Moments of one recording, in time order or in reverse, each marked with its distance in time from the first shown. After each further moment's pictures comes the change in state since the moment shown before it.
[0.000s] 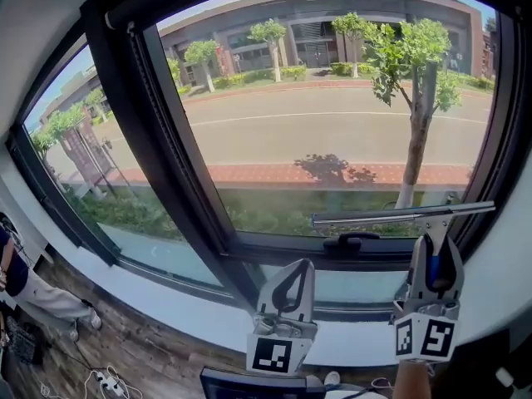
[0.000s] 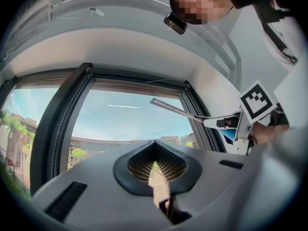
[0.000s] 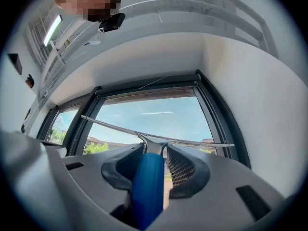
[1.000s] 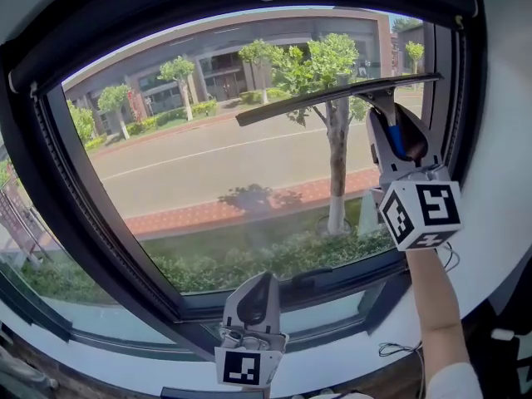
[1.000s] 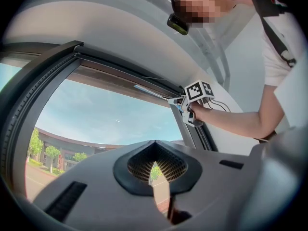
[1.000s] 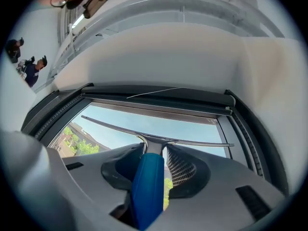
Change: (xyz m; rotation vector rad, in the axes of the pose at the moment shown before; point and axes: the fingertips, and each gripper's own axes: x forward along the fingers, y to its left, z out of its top) left arm 0.089 0.021 -0.003 -0.052 -0.046 -0.263; right arm 0.201 -0.027 0.138 -0.246 -0.231 -0.010
